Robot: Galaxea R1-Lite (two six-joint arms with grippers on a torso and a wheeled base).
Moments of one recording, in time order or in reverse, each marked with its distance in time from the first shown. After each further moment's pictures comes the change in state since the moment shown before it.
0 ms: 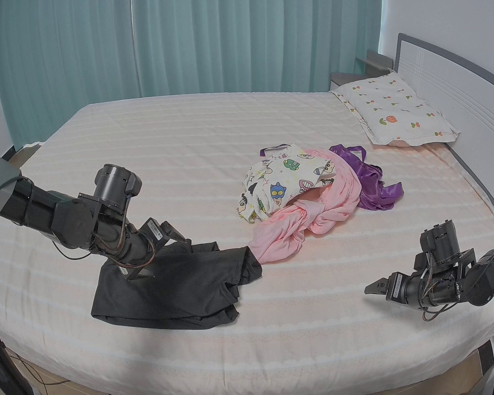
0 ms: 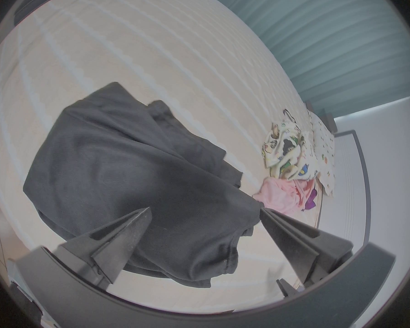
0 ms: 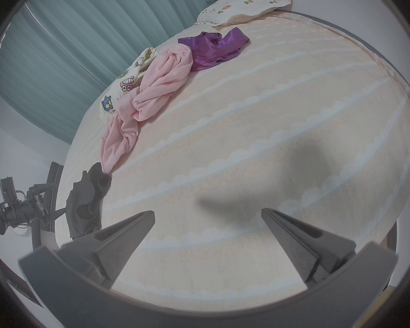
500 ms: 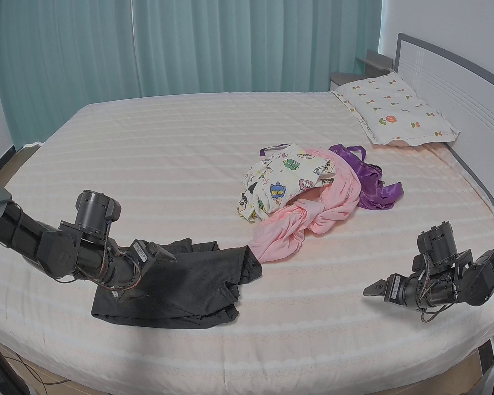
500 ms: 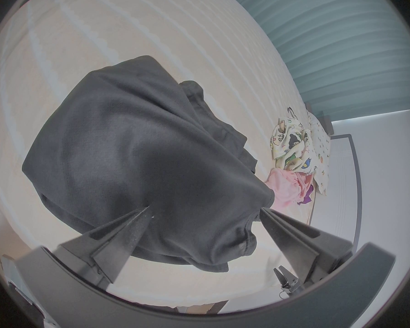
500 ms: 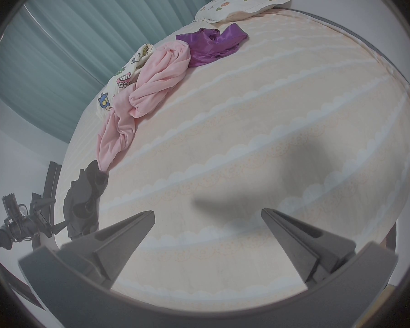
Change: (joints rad) left arm 0.058 -0.057 0.250 -0.196 -0.108 -0.012; right arm 0.001 0.022 -0.004 -0.002 -0.001 0.004
